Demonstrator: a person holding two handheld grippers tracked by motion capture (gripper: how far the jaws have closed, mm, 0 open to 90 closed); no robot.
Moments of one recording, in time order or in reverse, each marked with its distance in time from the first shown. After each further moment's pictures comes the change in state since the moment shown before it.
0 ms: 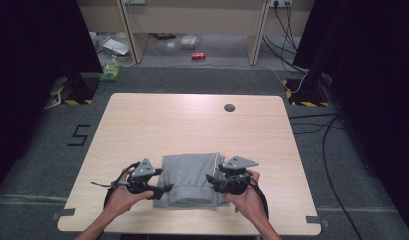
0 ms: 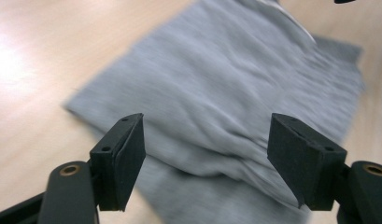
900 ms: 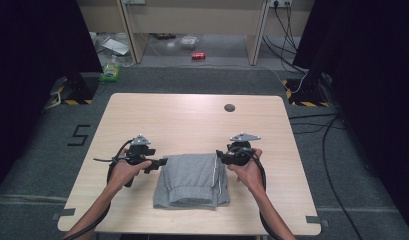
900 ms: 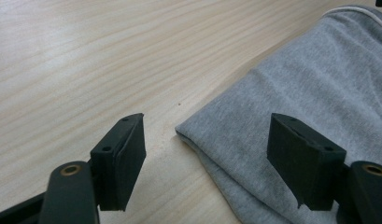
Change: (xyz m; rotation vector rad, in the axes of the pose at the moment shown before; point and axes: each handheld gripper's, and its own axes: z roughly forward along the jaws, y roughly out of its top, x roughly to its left) left arm 0.075 0.017 0.033 0.048 0.073 -0.182; right arm -0.074 0.019 0.047 0.037 -0.107 0.108
